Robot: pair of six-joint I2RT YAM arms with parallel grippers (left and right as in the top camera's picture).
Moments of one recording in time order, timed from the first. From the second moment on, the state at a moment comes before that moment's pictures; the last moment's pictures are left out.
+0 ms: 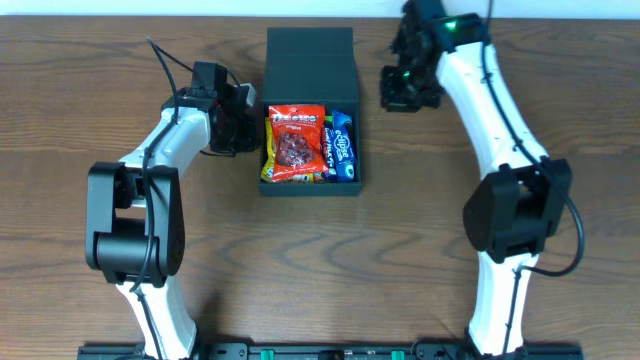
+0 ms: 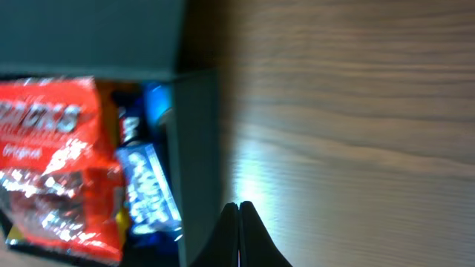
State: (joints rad) left arm -0.10 2.03 1.35 -0.57 0.42 -0.12; right arm 0.21 2.22 2.14 -1.30 -0.20 0.27
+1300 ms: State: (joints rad) left arm -0.10 2.03 1.35 -0.39 0.48 -0.28; right arm 0.16 2.22 1.79 -1.18 -0.35 0.20
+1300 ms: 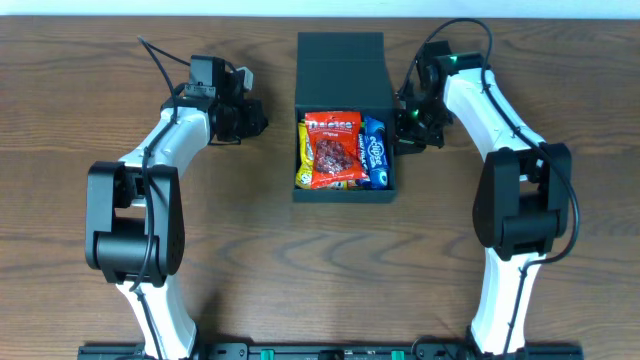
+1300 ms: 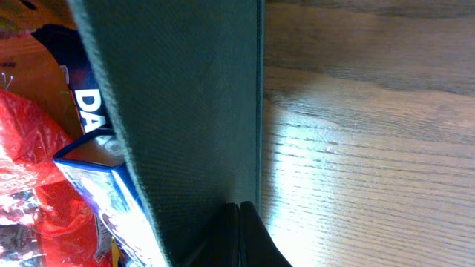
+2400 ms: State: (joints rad) left arm -0.12 2.27 1.74 -0.34 0.49 -0.46; right arm 0.02 2.37 1.87 -0.68 -0.46 0.40
